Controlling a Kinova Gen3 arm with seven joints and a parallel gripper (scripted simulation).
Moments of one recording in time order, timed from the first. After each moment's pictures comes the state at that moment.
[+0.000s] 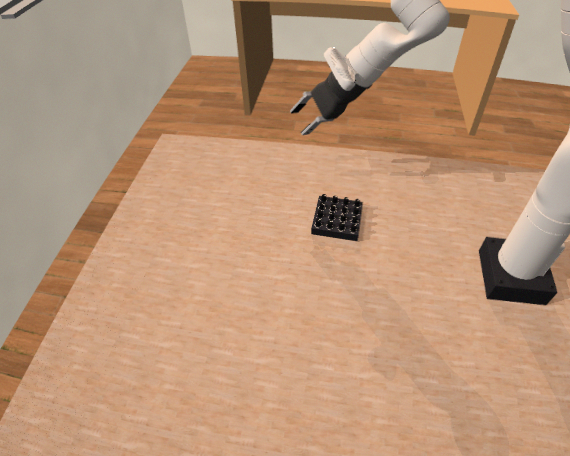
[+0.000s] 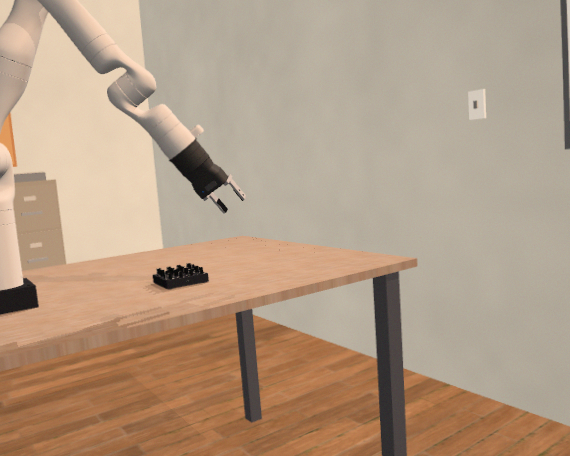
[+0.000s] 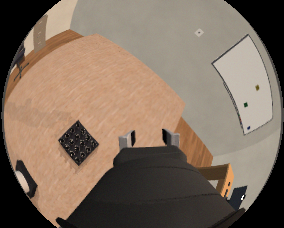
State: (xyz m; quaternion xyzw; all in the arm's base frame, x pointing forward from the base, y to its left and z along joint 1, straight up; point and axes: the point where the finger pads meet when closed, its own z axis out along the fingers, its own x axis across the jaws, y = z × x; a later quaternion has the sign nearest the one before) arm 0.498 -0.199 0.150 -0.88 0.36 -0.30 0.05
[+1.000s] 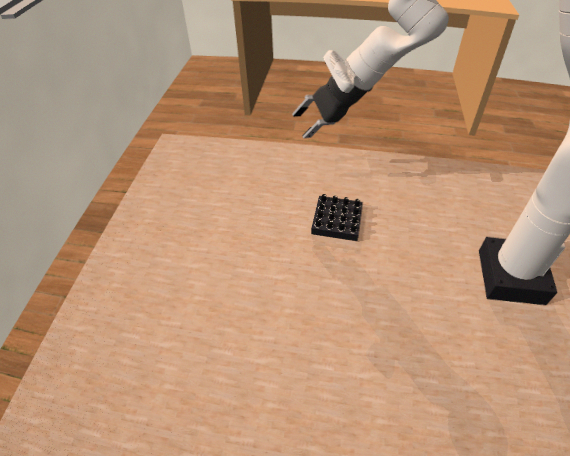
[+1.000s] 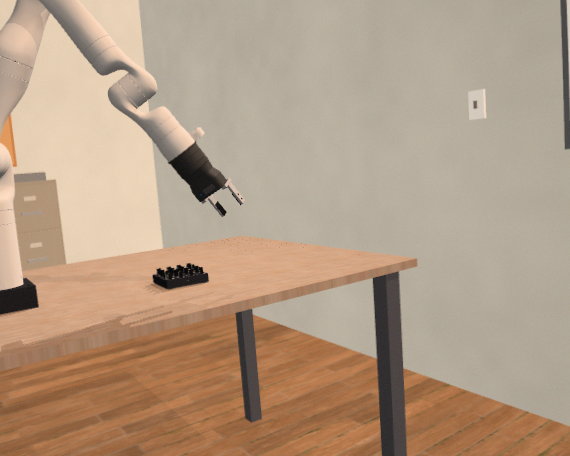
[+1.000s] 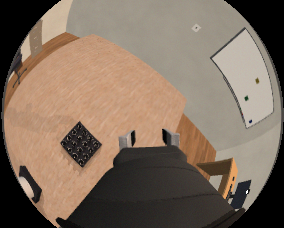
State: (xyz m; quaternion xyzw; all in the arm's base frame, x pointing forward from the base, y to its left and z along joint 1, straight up) arm 0.493 -0.198 0.142 -0.87 0.39 -0.29 0.05
